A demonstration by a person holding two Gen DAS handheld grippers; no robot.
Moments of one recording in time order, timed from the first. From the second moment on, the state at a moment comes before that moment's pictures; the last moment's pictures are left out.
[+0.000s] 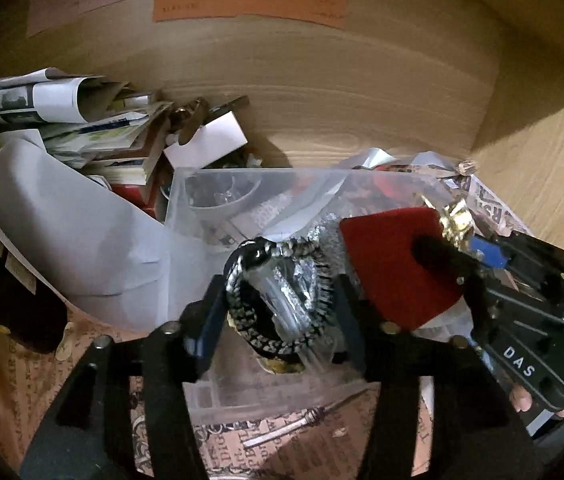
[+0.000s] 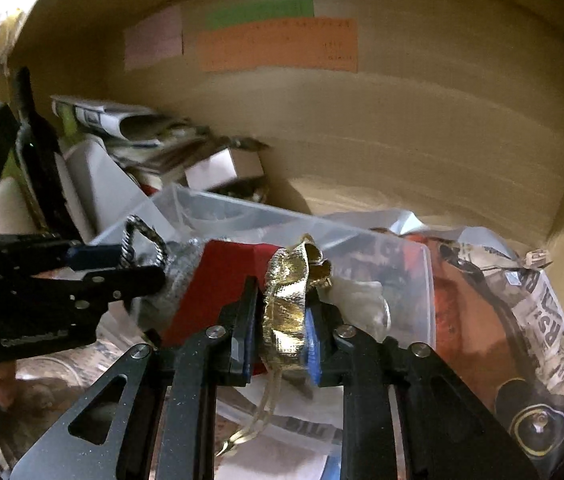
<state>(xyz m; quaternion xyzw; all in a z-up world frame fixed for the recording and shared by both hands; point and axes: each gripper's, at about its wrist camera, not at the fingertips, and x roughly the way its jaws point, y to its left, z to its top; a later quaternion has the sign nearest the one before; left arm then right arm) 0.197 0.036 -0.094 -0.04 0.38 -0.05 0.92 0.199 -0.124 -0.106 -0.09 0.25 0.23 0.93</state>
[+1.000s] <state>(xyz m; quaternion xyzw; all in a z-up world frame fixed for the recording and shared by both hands) 0.082 0.035 0.007 -0.02 0.16 -0.03 0.99 0.106 -0.154 -0.019 -0.04 0.11 0.24 0.96</state>
